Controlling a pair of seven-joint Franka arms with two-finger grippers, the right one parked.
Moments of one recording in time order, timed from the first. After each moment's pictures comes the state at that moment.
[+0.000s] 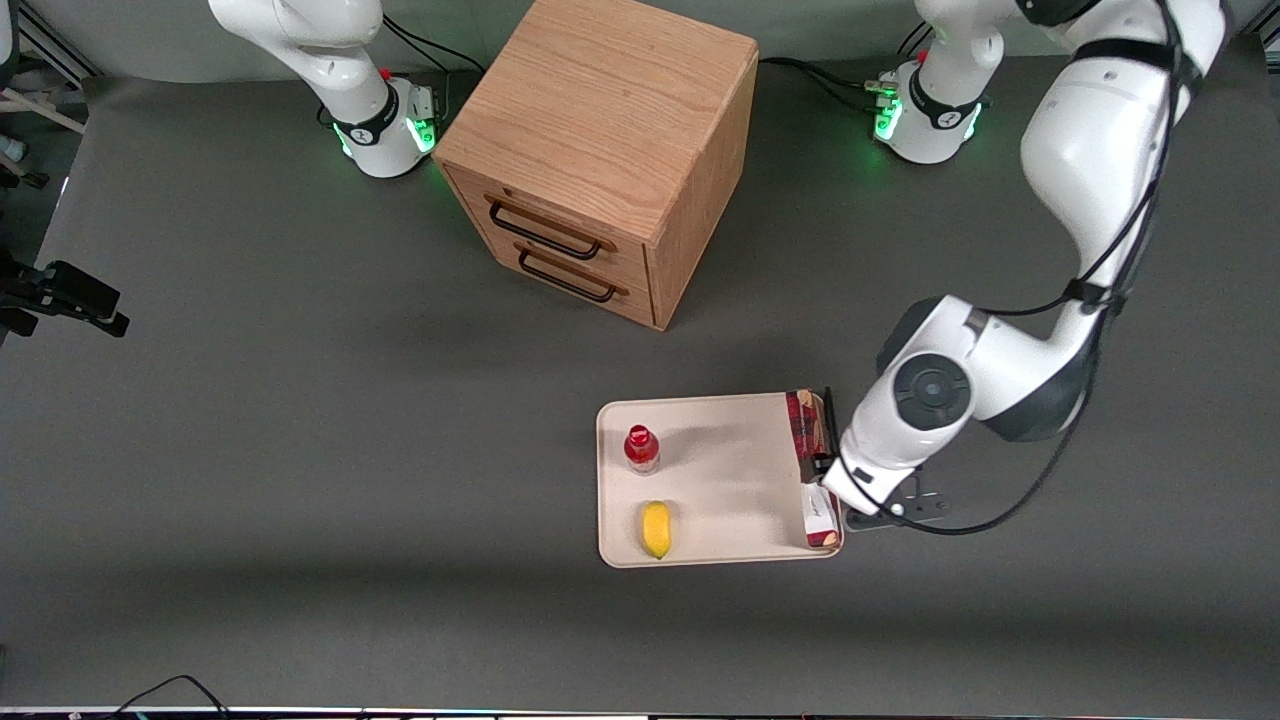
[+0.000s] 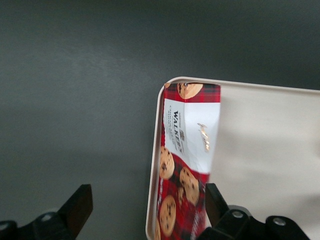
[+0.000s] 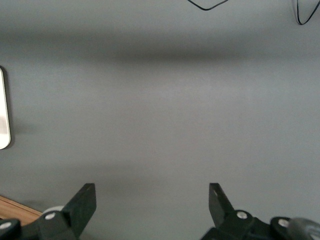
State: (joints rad) arm 0.11 0.68 -0.61 -1.43 0.42 2.00 -0.72
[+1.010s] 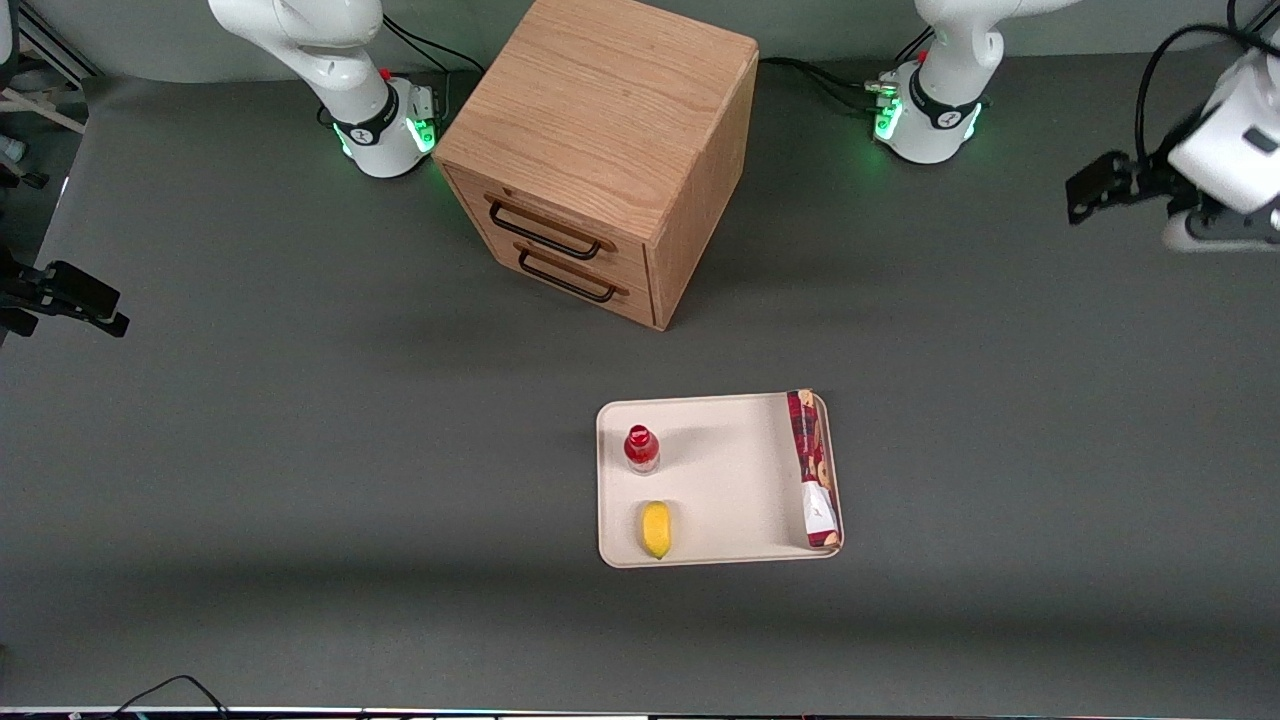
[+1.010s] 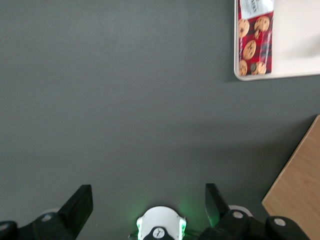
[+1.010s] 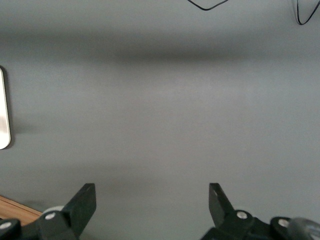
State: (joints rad) arm 0.15 -0.15 -0.24 -1.65 0.02 1.37 -0.06
